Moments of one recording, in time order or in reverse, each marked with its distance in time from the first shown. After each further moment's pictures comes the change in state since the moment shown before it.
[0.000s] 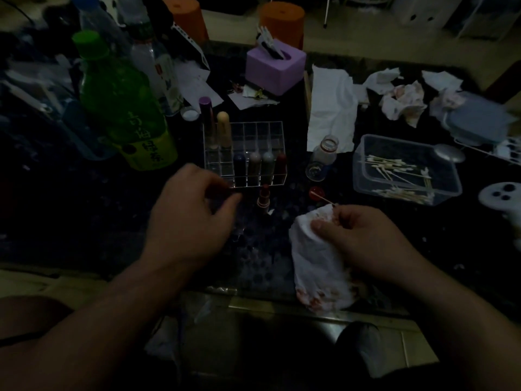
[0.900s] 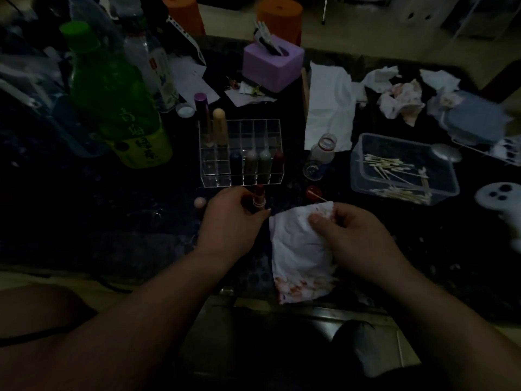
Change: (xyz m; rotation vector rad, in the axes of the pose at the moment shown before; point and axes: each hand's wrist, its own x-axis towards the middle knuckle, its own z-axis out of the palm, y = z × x) left_hand 0.009 0.002 0.075 -0.216 -0.186 -0.247; right_hand 0.006 0.007 0.013 0.080 0.112 0.035
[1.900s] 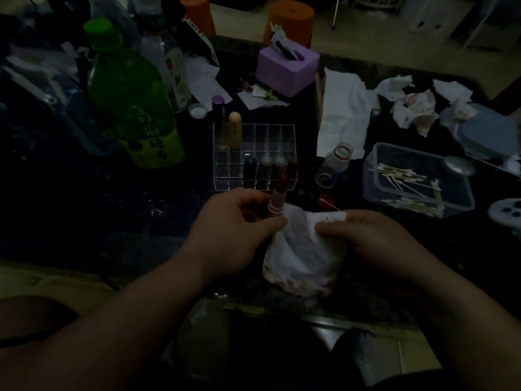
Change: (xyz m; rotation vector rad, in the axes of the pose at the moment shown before) left_hand -0.020 0.020 -0.053 -0.356 -0.226 -0.004; right_hand -0.007 -0.047 -0.003 0.423 -0.276 0.295
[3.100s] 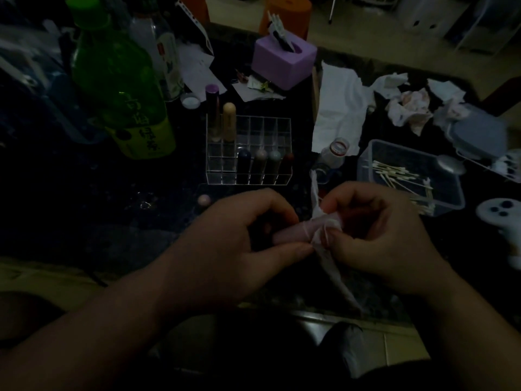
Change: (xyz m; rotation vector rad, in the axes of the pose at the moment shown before) left_hand -0.029 0.025 -0.010 0.175 -0.152 0.451; right_hand -0.015 -0.008 -0.002 -0.282 -0.114 -0.695
